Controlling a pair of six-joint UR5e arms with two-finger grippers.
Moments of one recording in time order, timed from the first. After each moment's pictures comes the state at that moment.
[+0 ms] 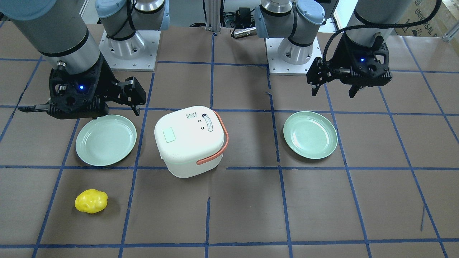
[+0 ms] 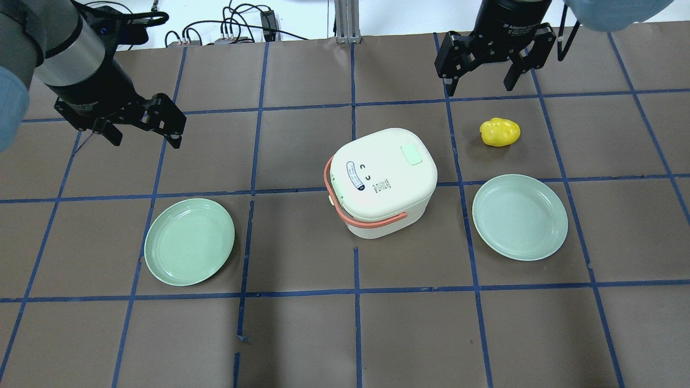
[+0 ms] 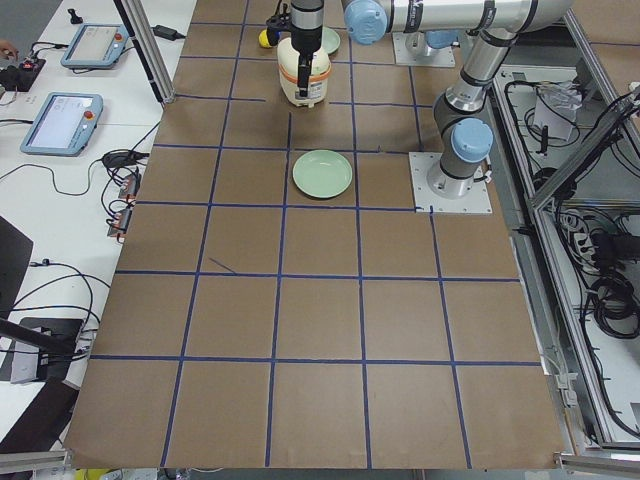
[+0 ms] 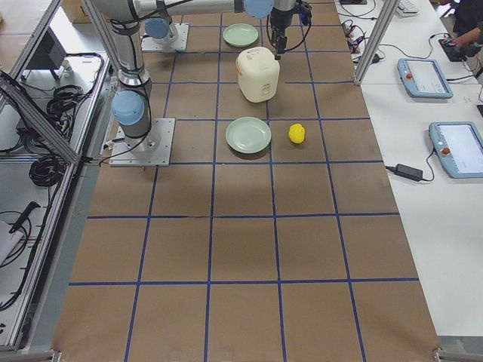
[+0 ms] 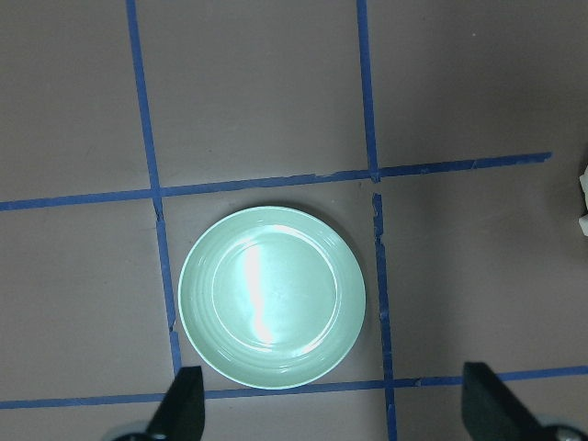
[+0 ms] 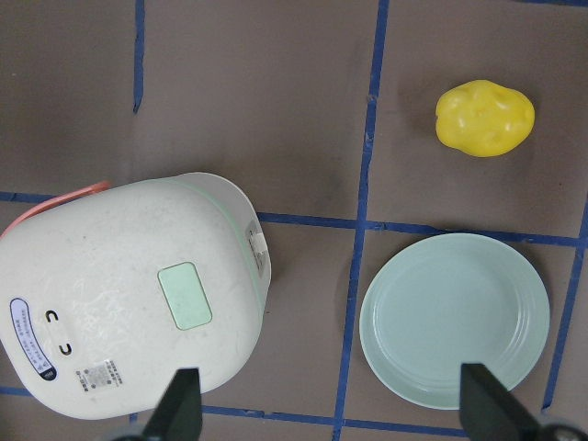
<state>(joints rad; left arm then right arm) -1.47 -1.51 -1.65 -1.52 1.61 0.17 1.62 -1.39 1.36 -1.52 -1.53 -0.04</state>
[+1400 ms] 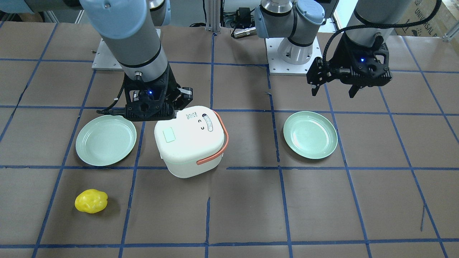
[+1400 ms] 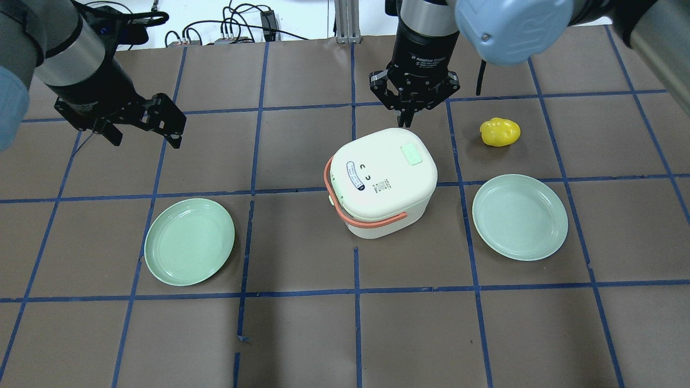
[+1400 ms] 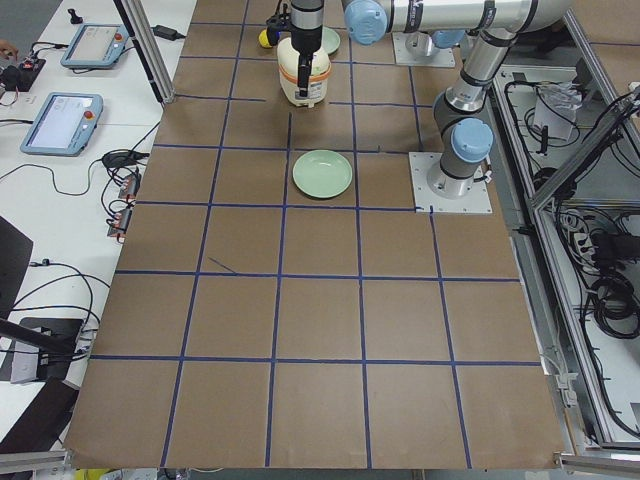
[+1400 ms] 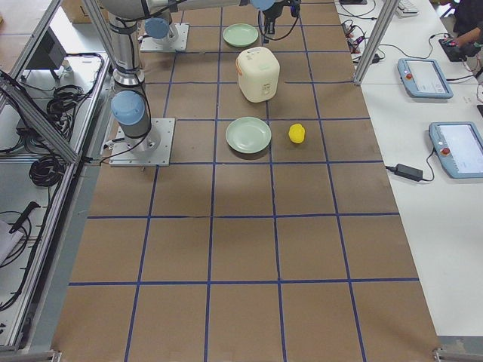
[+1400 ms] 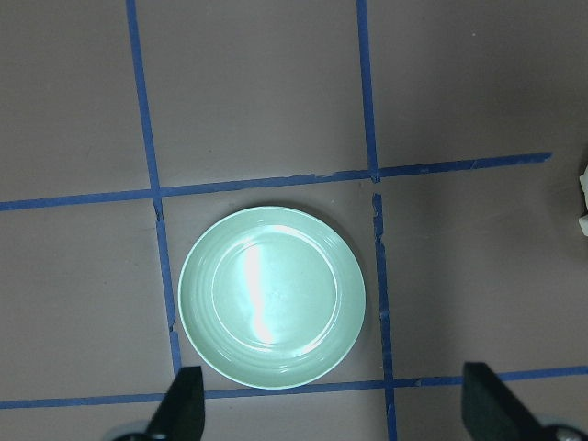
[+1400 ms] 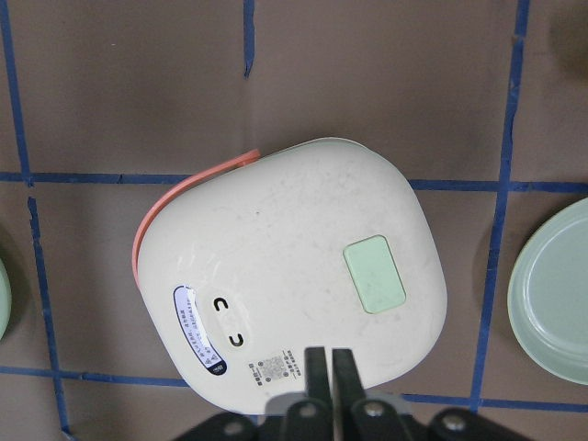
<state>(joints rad) -1.47 -1.51 -1.65 -1.52 1.61 0.17 1.79 -1.32 1.36 -1.53 -1.46 0.19</state>
